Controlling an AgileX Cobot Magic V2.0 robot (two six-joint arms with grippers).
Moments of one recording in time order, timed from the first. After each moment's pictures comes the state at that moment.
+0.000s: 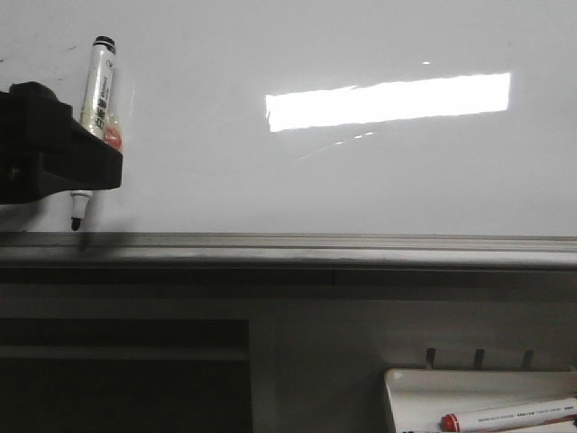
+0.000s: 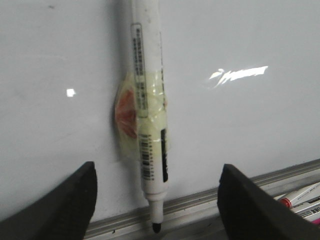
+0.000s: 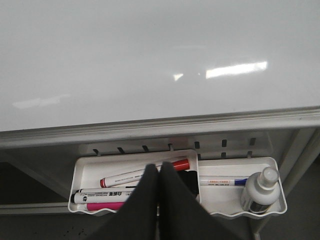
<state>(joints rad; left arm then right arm) -0.72 1.13 -0.40 -0.69 -0.25 0.34 -0.01 0.25 -0.43 0.16 0.78 0.03</state>
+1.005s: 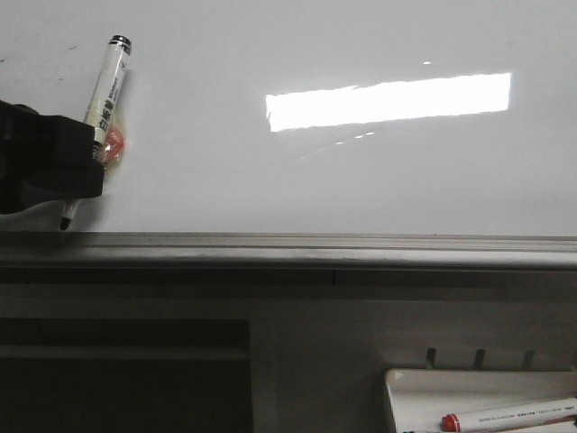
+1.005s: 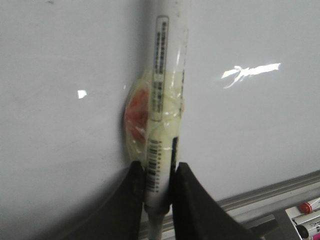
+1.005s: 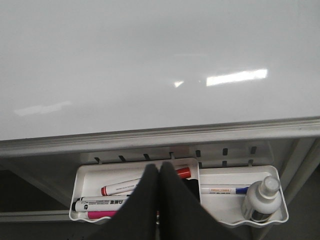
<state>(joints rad) -0.72 1.19 -0.41 -0.67 -0.31 0.34 -0.01 0.25 -0.43 0.16 0.76 0.03</state>
